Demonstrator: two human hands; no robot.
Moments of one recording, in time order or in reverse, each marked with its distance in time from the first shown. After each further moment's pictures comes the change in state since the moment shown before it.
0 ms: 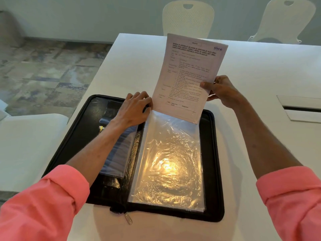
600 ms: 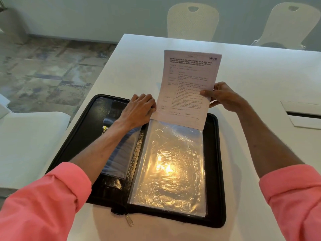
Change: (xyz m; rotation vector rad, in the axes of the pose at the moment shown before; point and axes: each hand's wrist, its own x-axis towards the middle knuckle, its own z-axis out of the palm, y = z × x) left_hand 0.000 -0.006 0.012 0.069 0.060 0.071; right_hand 0.019 0.017 -0.002 -0.067 -0.149 0.068
